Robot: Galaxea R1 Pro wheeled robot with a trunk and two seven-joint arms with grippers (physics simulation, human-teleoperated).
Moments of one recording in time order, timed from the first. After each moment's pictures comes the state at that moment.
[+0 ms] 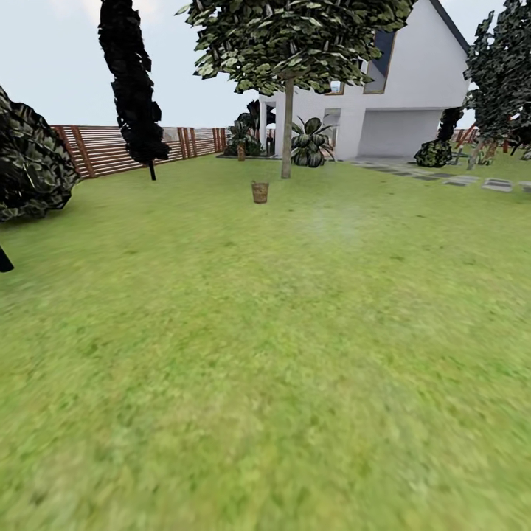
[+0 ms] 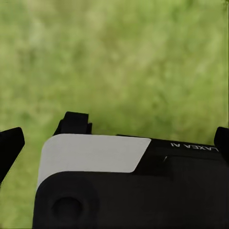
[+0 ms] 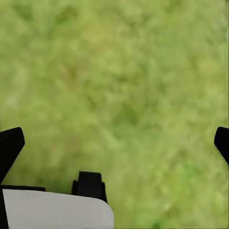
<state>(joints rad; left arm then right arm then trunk) -0.23 -0.02 0.02 -0.29 0.16 0.19 -0.01 -0.27 -0.01 0.03 -0.19 0.14 -0.12 -0.10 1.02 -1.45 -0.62</state>
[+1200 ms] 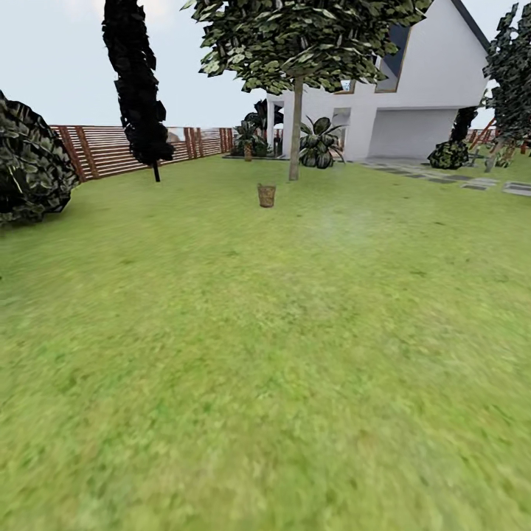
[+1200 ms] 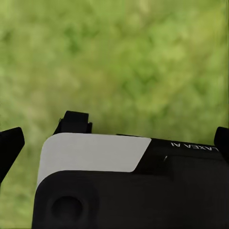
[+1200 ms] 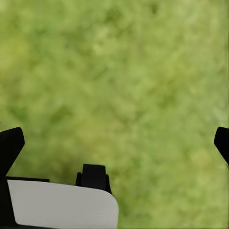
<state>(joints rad) -0.23 -0.02 0.02 -0.28 0.16 0.18 -0.01 -0.27 0.00 0.03 -0.16 0.13 -0.13 -0.09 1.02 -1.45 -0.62</state>
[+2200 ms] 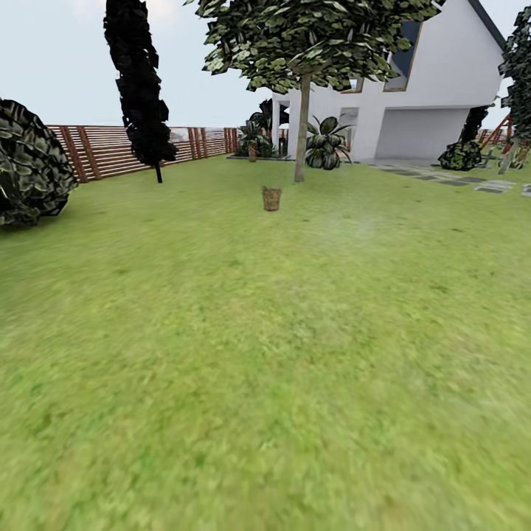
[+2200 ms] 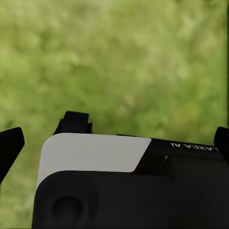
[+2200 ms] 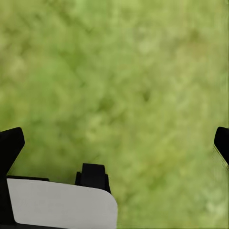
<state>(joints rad) -0.23 -0.02 0.02 -0.28 0.16 0.18 -0.01 -0.27 0.00 0.03 -0.16 0.14 -0.13 -0.09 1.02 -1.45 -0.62</state>
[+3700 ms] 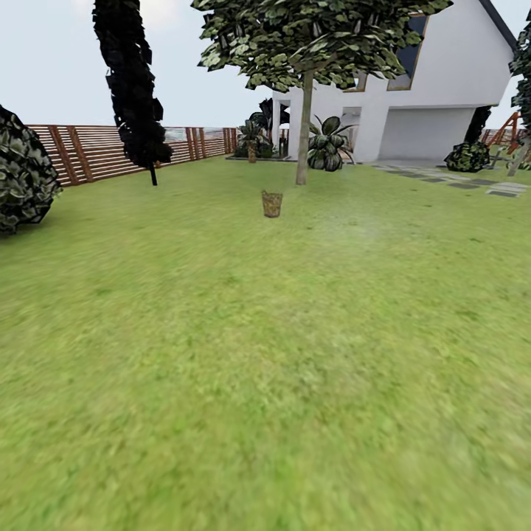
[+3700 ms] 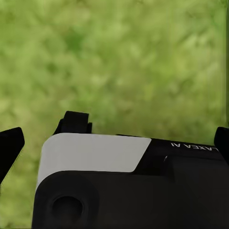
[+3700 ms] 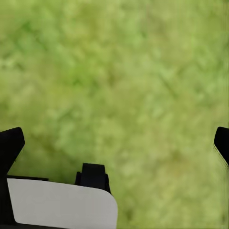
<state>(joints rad) -0.23 -0.02 0.02 -0.28 0.16 0.18 -0.01 -0.27 0.00 0.03 -0.16 0.14 -0.13 -0.09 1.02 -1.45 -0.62</state>
